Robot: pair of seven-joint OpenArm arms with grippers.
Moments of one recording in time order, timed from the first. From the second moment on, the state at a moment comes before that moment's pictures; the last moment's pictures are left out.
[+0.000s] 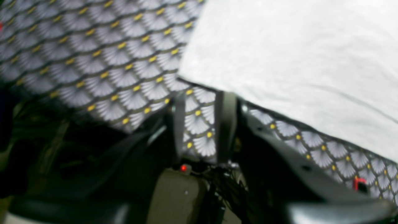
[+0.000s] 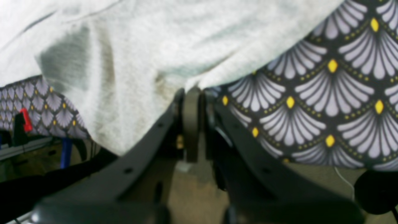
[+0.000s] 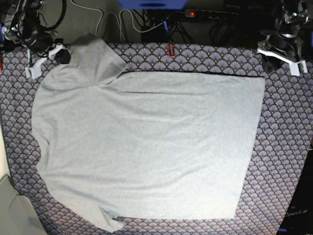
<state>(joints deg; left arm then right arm) 38.3 -12.9 -26.5 114.8 -35.4 -0.6 35.5 -25.8 10.5 32.3 95.0 43.5 29.2 -57.3</state>
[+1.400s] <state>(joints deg) 20.2 -12.4 -25.0 90.0 -34.7 -0.7 33.6 -26.3 10.8 31.9 95.0 43.2 29.3 -57.2</state>
